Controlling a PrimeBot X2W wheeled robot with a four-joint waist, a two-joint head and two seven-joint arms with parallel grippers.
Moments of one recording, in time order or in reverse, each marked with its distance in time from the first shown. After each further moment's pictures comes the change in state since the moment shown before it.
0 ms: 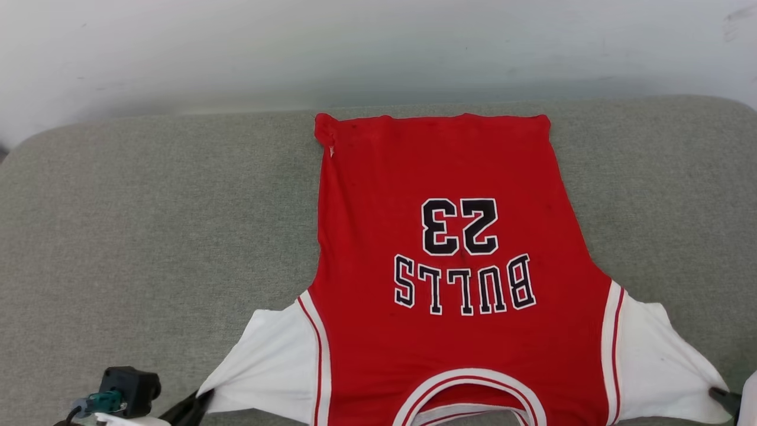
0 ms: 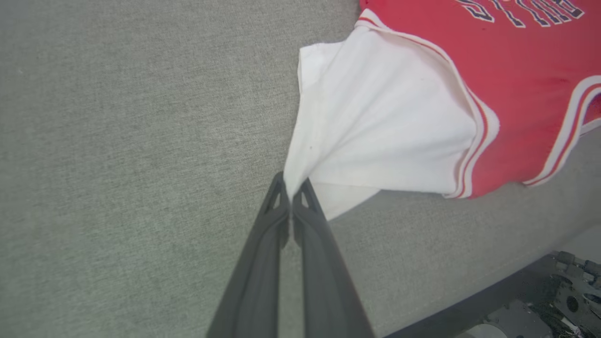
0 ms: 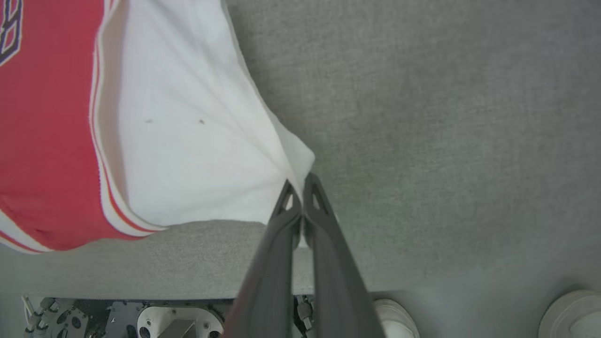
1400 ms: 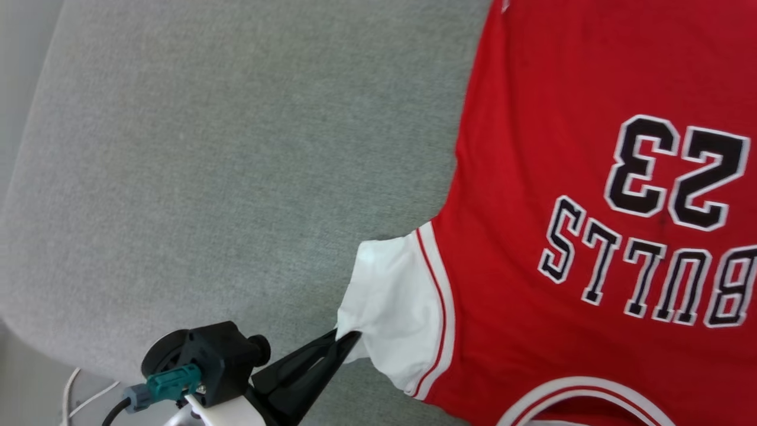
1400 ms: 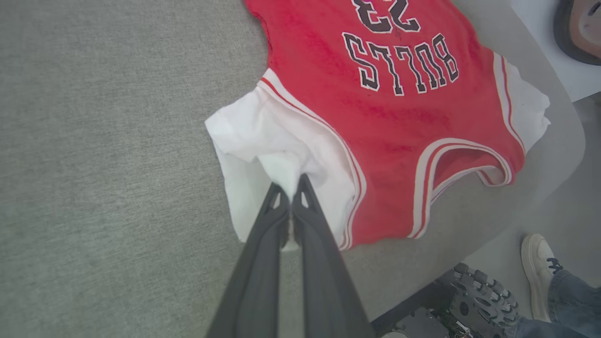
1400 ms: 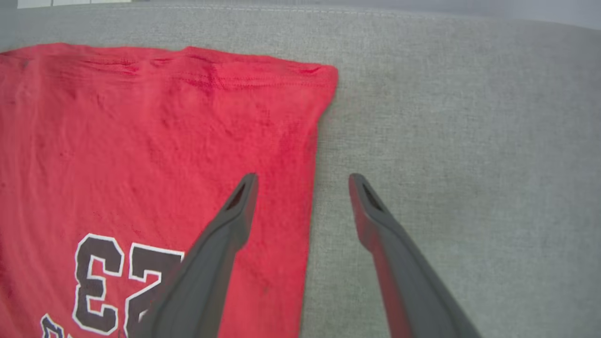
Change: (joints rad) left arm -0.204 -0.066 -0.066 -0.511 0.119 -0.034 0.130; right arm -0.945 -0.080 -0.078 -0.032 -0.258 -0.001 0.530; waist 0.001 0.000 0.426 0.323
